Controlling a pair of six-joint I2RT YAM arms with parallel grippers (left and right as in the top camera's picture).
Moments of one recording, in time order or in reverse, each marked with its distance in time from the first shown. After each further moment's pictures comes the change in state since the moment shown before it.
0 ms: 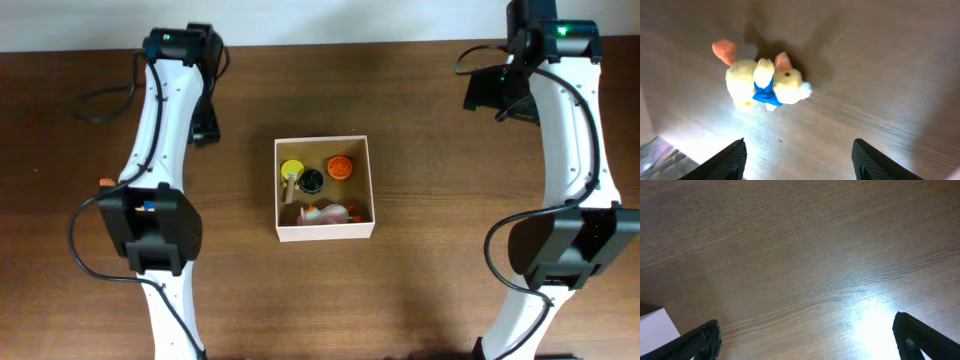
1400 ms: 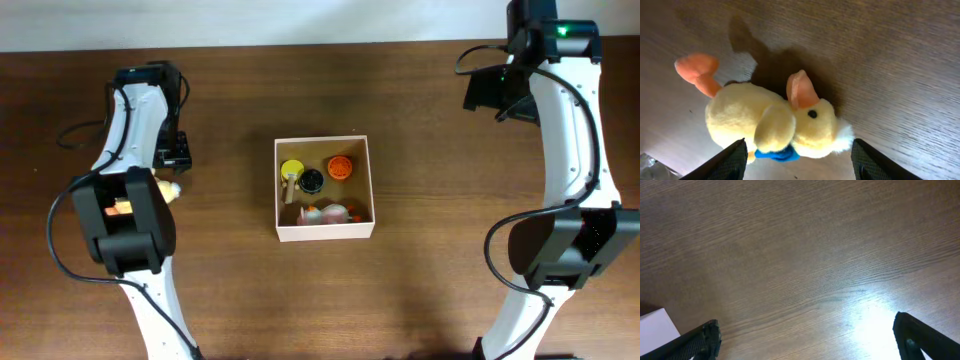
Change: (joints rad) left arm 0.176 0.000 -0.317 0.294 0.043 0.199; right arm 0.000 0.000 0.000 0.000 0.000 0.000
